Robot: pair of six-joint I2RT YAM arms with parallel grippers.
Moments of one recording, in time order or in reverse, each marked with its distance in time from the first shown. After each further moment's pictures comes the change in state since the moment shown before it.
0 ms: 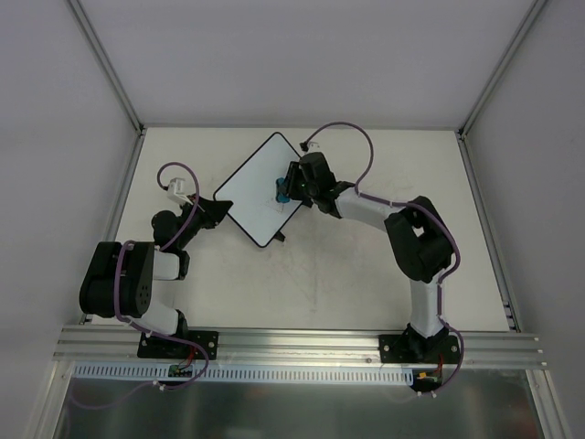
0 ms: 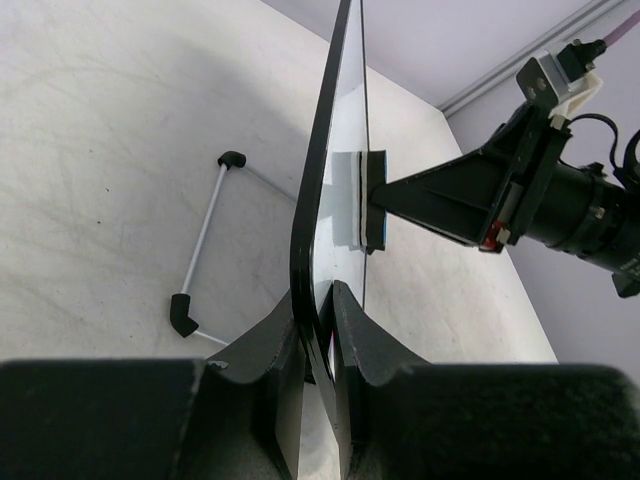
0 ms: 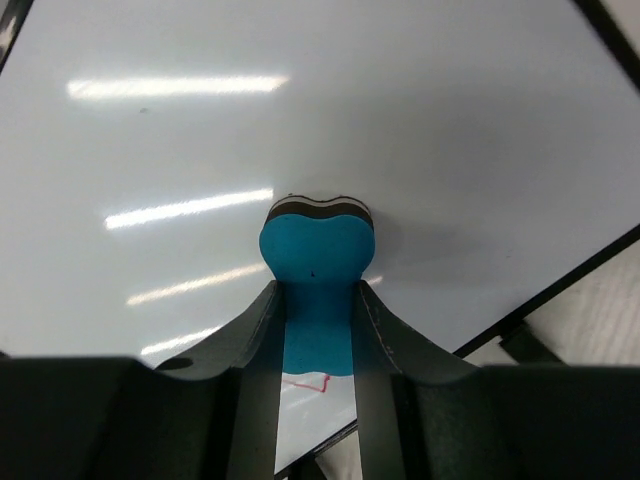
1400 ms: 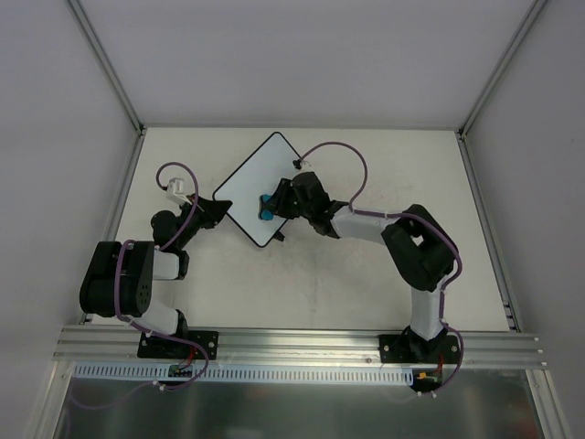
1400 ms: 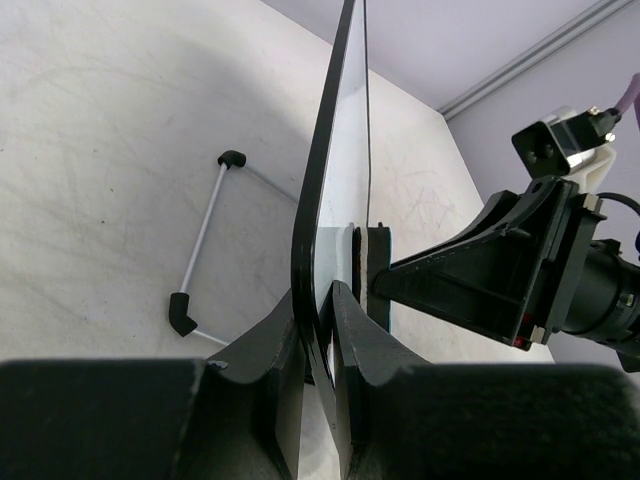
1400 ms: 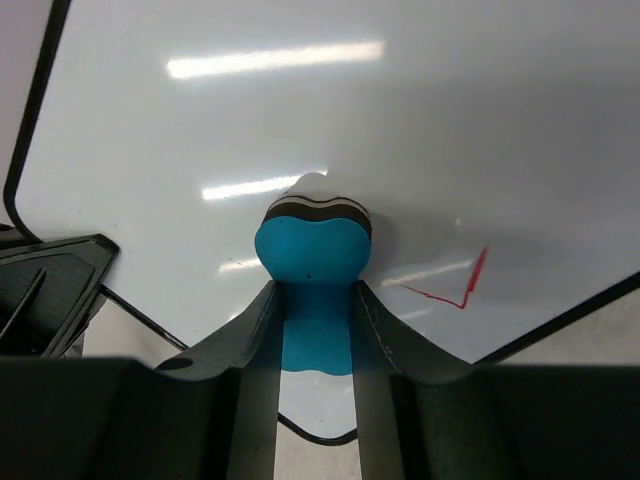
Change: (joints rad) left arm 0.007 0.005 0.000 0.003 0.003 -0.009; right arm 0.124 -0.056 -0.160 0.182 -0.047 0.172
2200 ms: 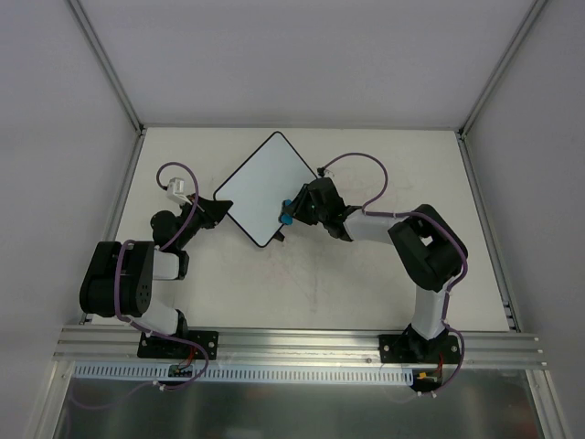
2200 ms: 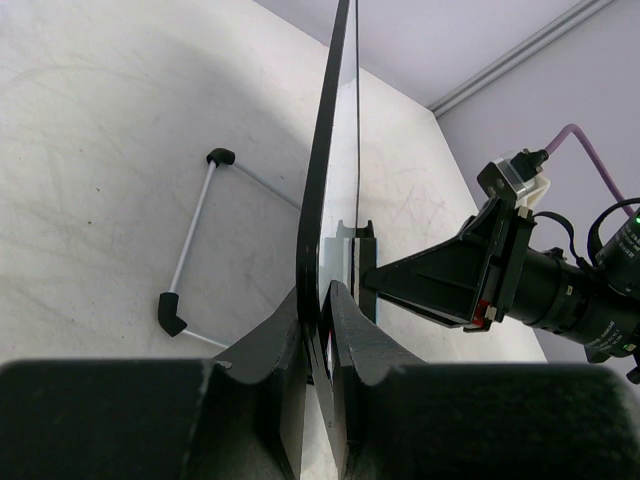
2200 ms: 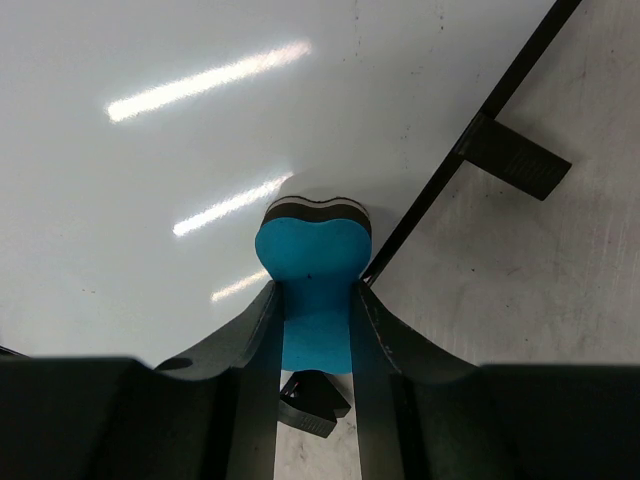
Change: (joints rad) left arm 0.006 0.000 0.000 0.012 0.019 -0.014; right arm -0.087 -0.047 -0.151 -0.011 0.066 0.121
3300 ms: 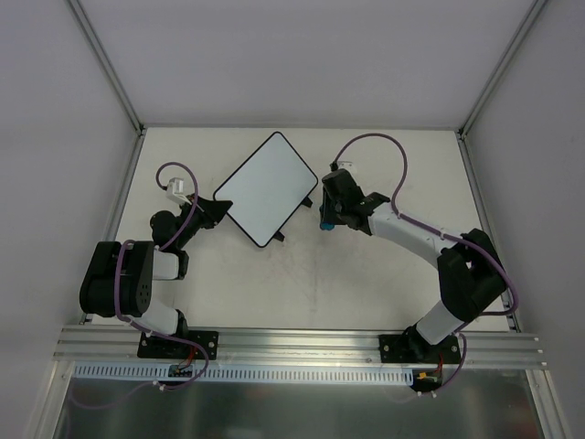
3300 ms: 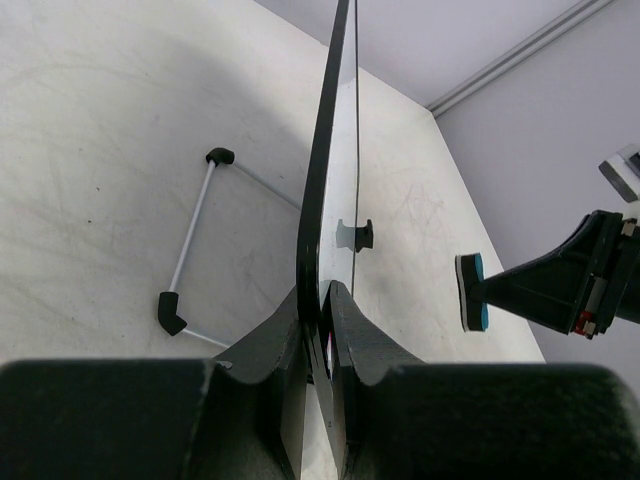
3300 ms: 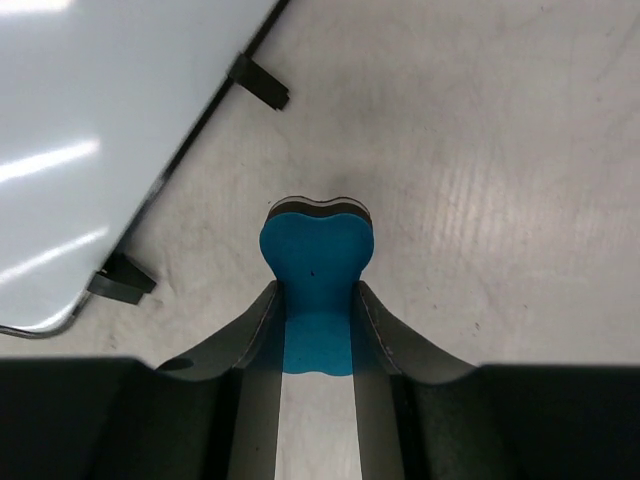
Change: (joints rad) left arm 0.006 0.000 0.000 0.001 0.008 -0.004; right arm -0.019 -0.298 0.054 -0.576 0.231 -0.357
